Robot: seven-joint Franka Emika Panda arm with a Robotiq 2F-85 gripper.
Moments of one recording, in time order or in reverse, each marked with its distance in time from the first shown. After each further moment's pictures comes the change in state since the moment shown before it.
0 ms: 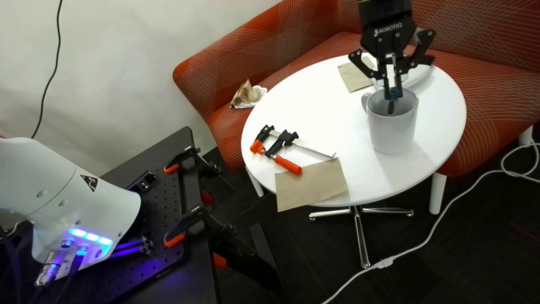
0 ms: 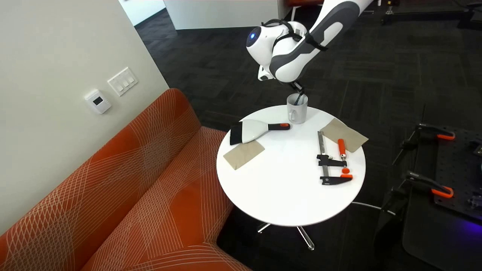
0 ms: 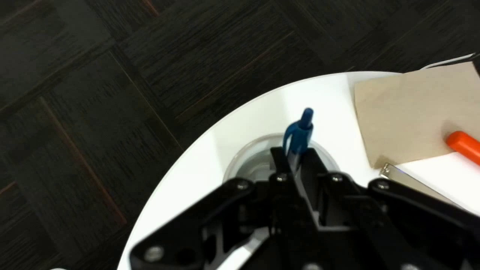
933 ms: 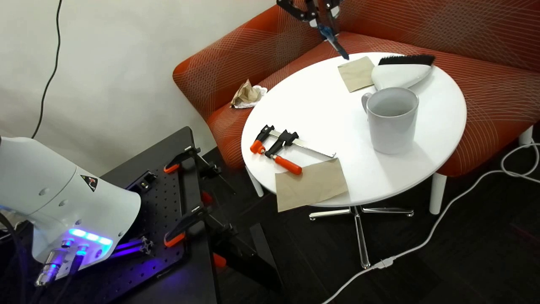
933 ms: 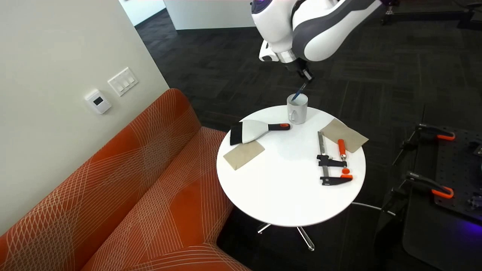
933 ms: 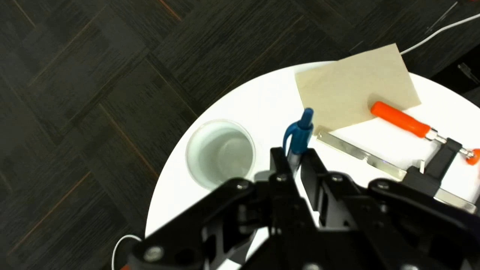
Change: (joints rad) arm 0.070 -0.447 0.077 -0.407 -0.067 0.040 0.289
